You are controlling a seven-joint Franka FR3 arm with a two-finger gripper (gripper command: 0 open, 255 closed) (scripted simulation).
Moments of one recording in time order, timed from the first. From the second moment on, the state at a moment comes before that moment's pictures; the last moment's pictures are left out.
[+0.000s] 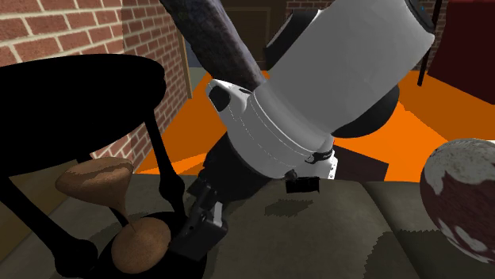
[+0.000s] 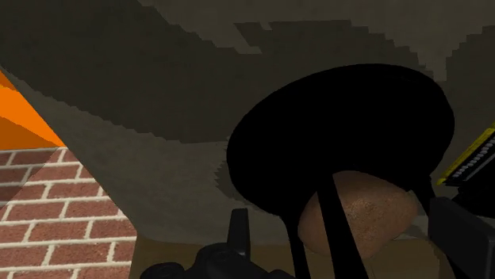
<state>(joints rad) -0.60 -0.20 0.74 -2.27 -0.66 2.35 1.52</state>
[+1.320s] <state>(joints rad) -0.58 -0.23 0.72 -2.23 -0.60 2.30 1.45</state>
